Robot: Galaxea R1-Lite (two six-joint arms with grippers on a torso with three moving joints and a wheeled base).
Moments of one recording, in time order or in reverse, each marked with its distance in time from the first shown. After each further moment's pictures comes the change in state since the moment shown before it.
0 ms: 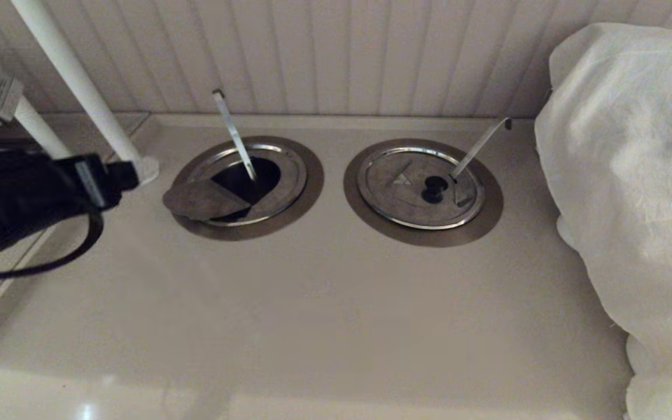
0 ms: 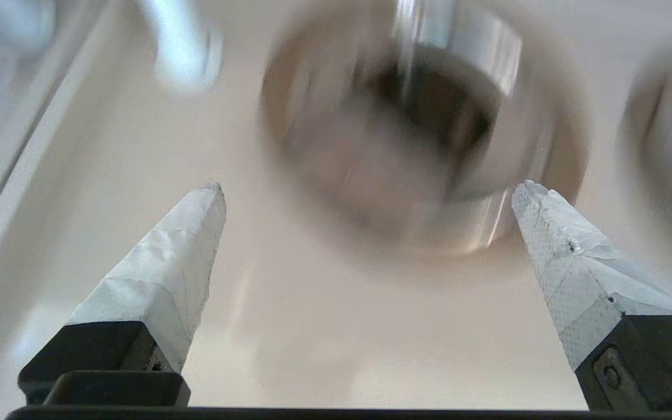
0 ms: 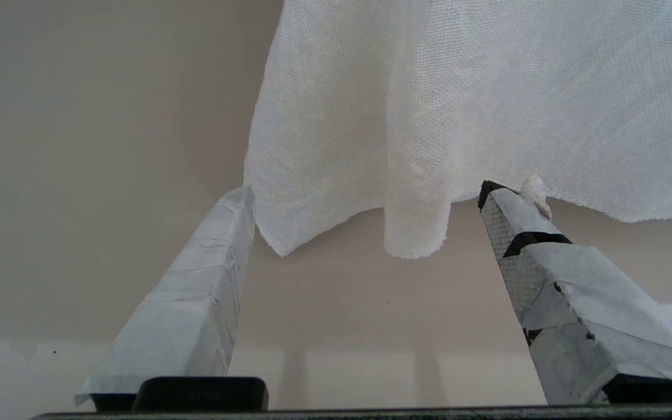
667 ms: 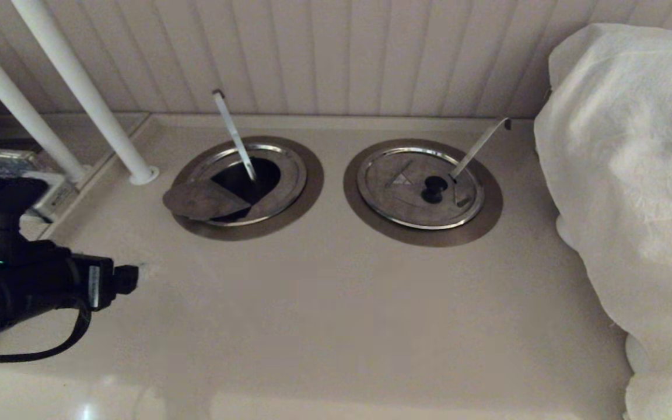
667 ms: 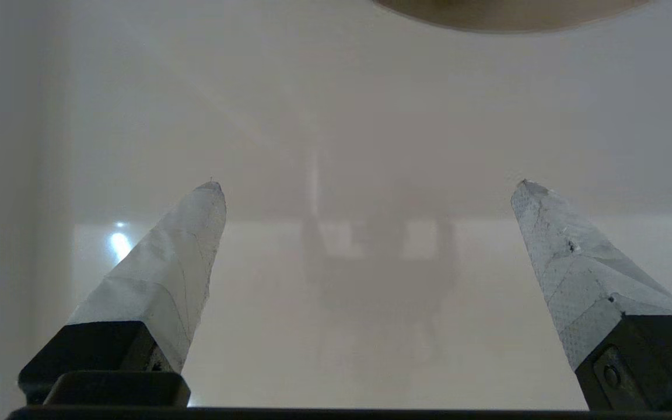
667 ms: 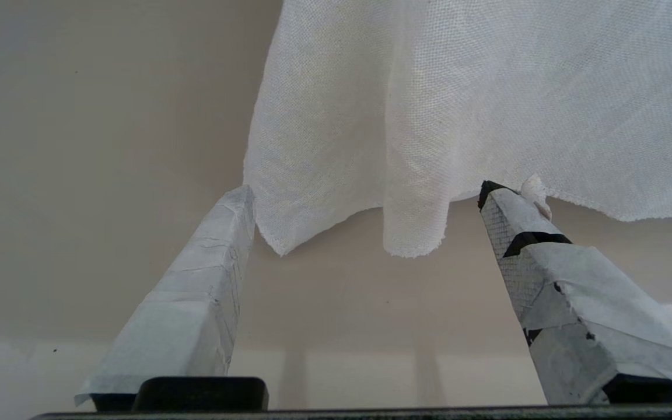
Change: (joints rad) left arm 0.094 0.023 0.160 0.099 -0.099 0.239; right arm 0.000 0.000 0.000 0.000 0.000 0.000
